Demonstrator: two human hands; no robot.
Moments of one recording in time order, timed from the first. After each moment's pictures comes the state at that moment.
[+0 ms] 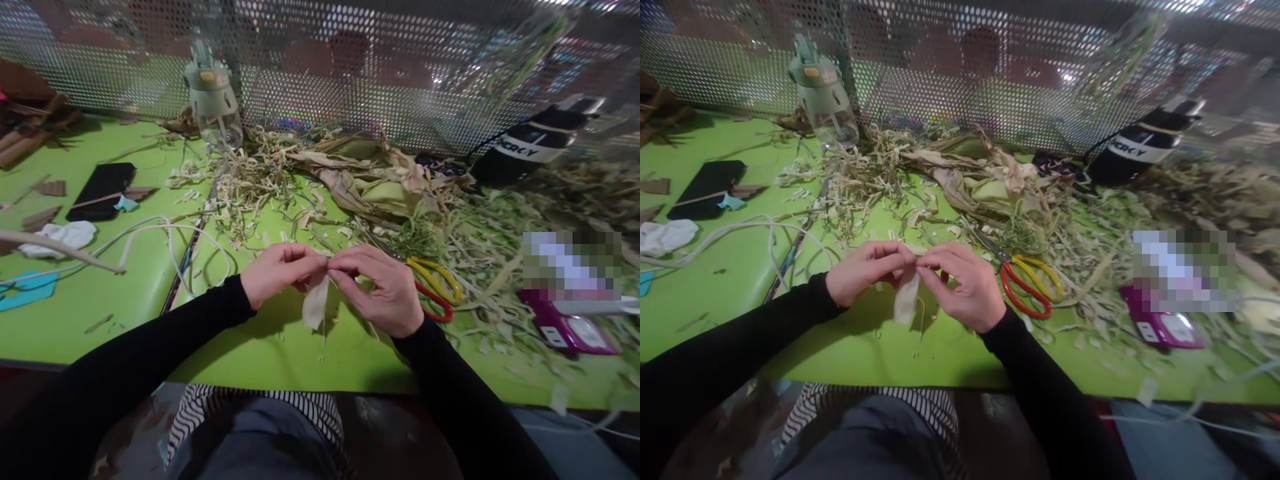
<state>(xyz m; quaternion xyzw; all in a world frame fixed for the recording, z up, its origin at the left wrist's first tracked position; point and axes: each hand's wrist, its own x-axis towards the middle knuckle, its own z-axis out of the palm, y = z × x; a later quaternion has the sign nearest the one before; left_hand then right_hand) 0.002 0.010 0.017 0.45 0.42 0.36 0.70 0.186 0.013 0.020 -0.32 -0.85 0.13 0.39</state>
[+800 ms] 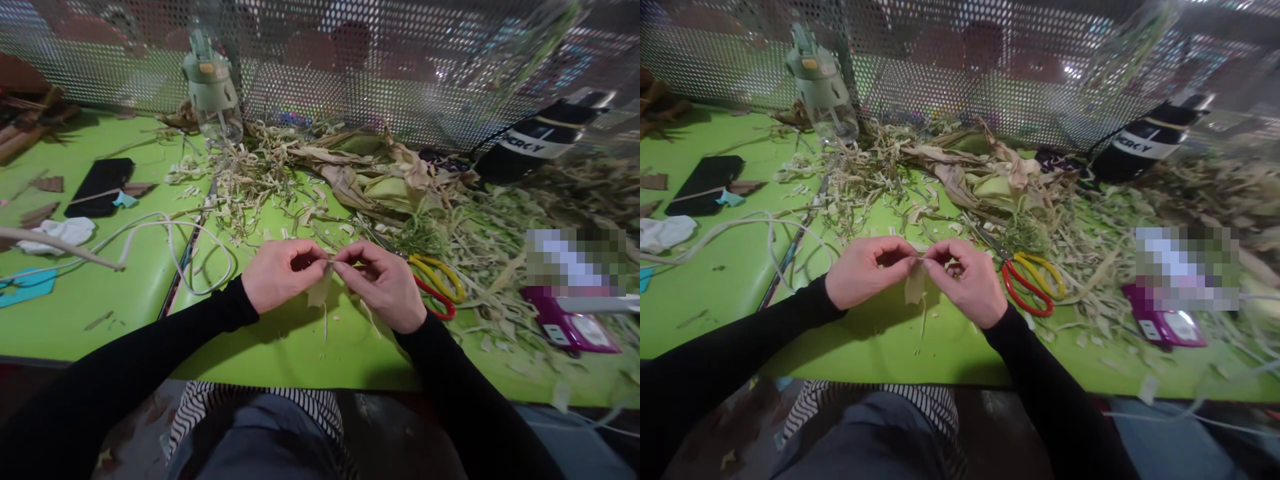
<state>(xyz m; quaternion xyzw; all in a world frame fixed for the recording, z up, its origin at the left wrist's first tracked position) 0.003 0.003 0.021 0.68 0.47 0.38 0.41 0.184 0.010 0.021 -0.45 -0.75 0.33 0.36</state>
